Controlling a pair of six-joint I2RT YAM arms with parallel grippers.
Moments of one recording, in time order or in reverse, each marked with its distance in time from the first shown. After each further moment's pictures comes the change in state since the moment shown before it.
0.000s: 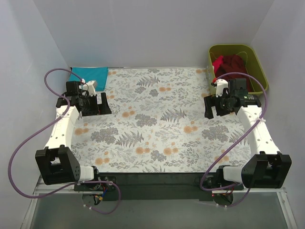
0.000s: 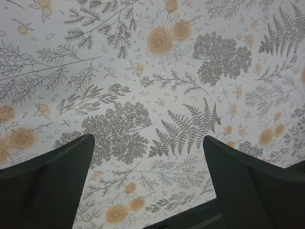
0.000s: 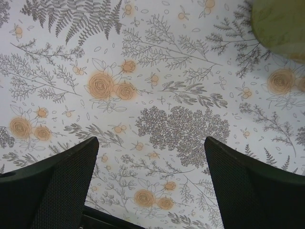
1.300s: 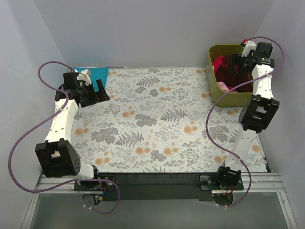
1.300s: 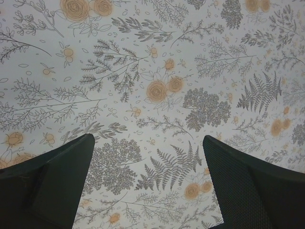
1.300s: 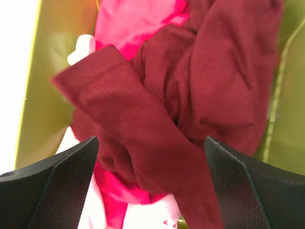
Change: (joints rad) left arm 0.002 0.083 0.137 0.105 -0.048 -0.206; right arm -0.312 0.922 1.022 0.152 -0.139 -0.021
